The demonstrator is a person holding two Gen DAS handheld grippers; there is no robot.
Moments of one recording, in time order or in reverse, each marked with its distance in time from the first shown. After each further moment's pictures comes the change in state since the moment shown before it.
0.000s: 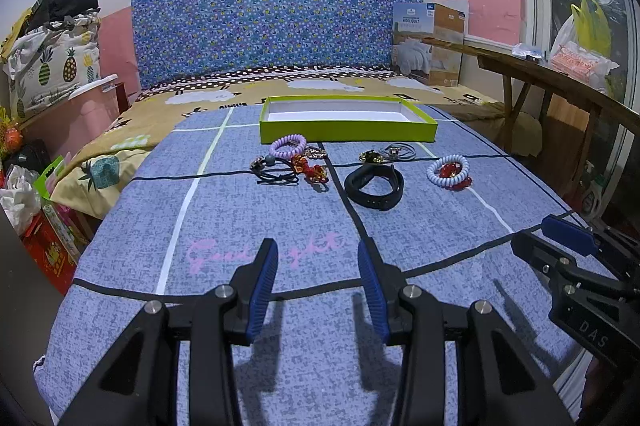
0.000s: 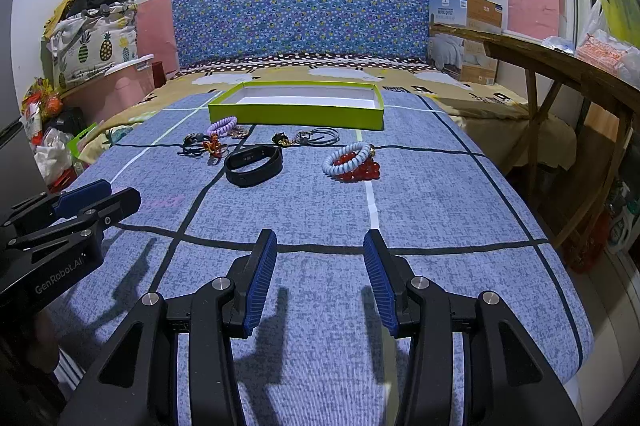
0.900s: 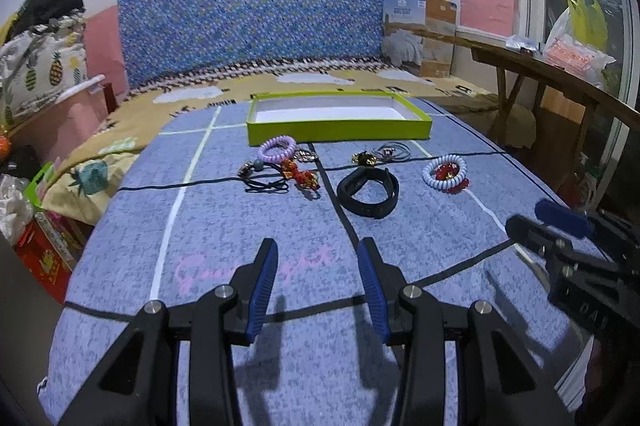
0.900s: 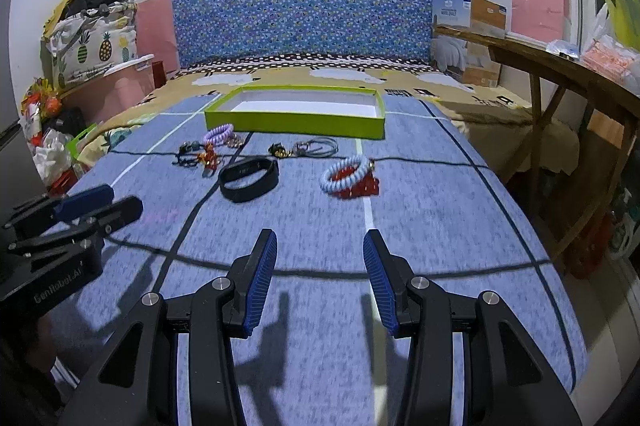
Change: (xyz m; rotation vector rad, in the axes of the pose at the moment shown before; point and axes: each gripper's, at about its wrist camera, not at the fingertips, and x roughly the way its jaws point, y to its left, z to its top) left arm 0.017 -0.002 0.014 0.026 0.048 -0.041; right arm 0.012 -0.007 0.016 -0.003 0.006 0.007
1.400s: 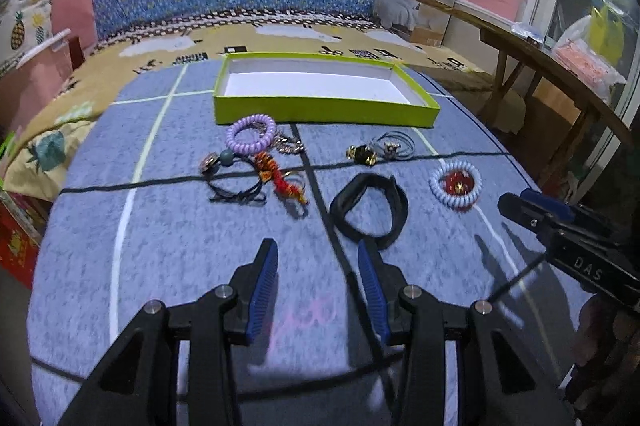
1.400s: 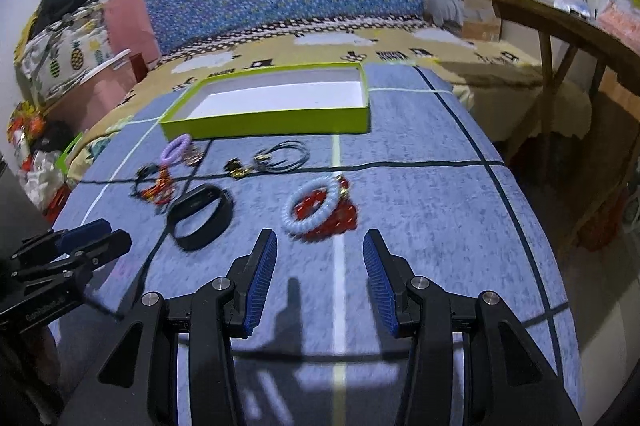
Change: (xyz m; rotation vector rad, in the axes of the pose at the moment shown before) left arm 0.062 0.013 0.048 -0.063 0.197 -0.125; right arm 0.067 -0.042 0.051 0.108 0.169 0.026
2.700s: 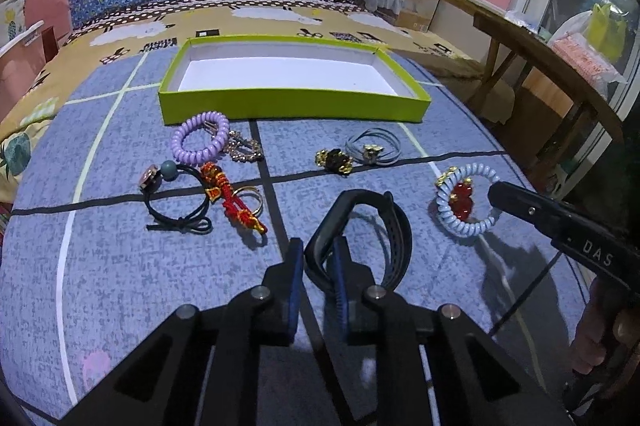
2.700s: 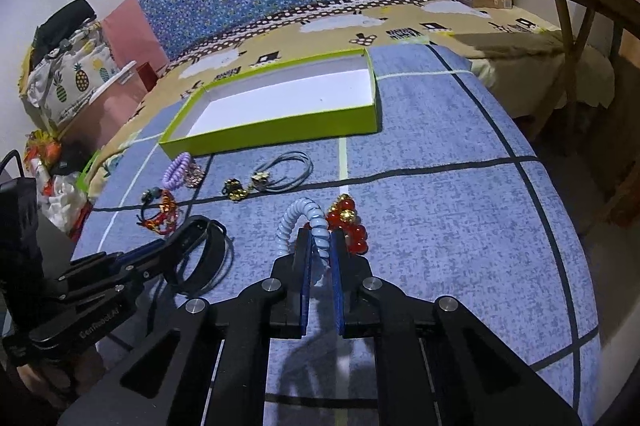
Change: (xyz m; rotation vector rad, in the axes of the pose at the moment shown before) left arm 0.034 -0.012 0.020 0.018 0.060 -0.063; right arm 0.022 -0.018 0.026 0.085 0.057 0.120
